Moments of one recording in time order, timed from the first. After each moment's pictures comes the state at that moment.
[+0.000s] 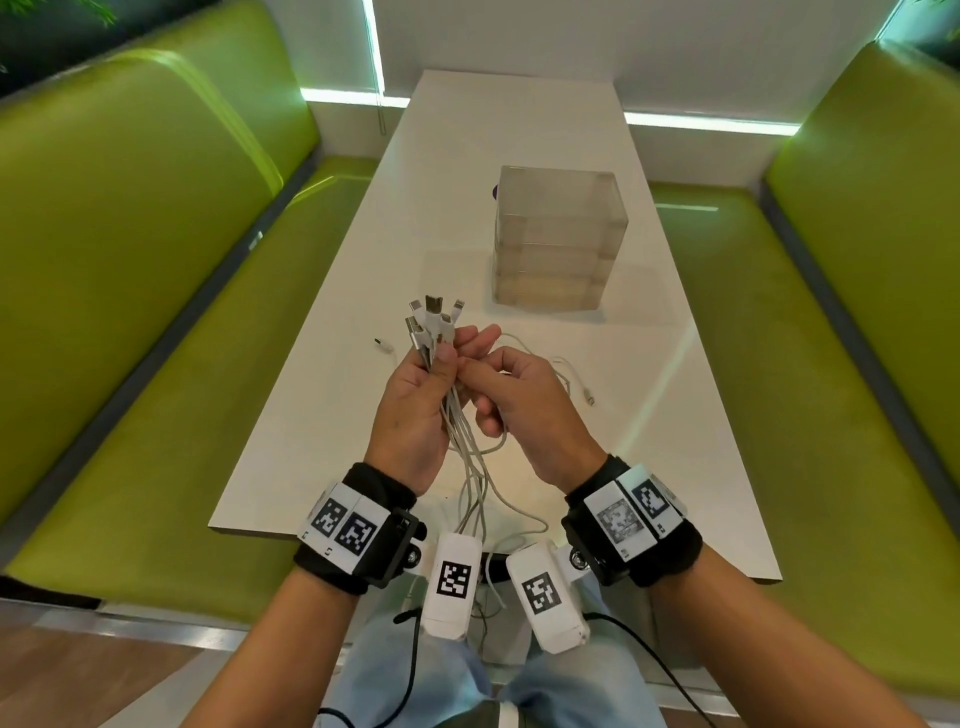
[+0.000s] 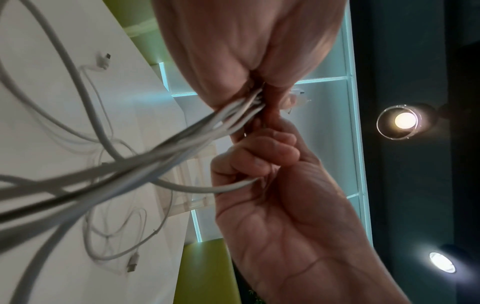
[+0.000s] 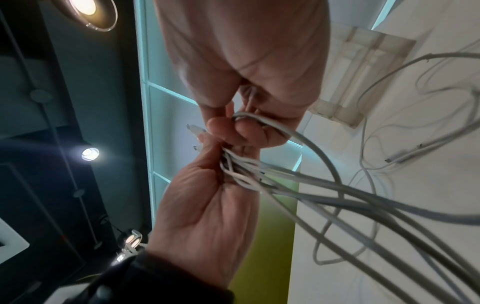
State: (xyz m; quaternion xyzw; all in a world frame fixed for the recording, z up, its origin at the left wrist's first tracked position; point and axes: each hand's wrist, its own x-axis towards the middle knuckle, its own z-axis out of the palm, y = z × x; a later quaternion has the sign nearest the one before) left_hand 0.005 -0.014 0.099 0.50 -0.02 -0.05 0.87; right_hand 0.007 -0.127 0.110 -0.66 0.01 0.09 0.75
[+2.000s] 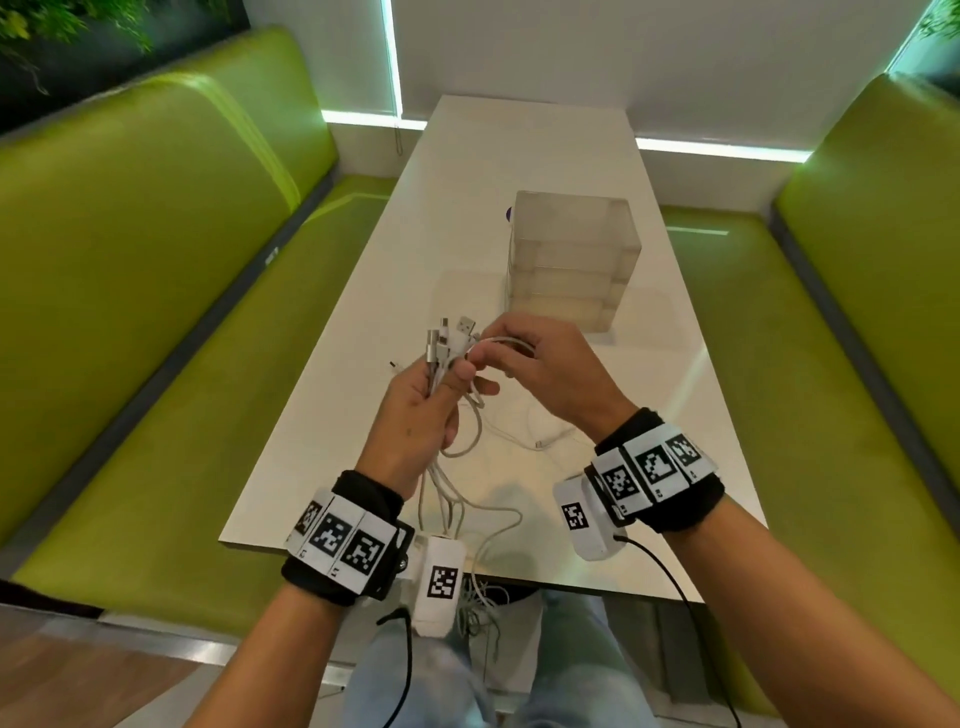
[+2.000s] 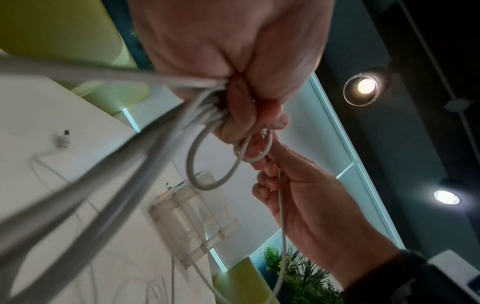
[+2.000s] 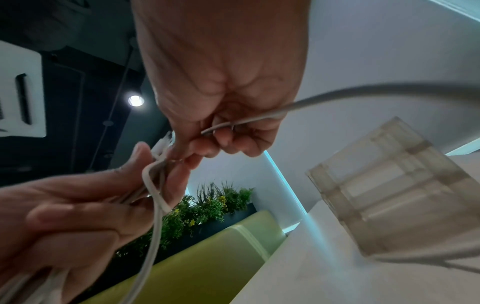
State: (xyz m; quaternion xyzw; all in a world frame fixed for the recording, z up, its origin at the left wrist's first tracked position) left_hand 0.011 0.007 0.111 0.68 -0.02 0.00 0.73; right_hand 0.055 -0.146 0.133 -0.84 -0.20 -0.04 0.51
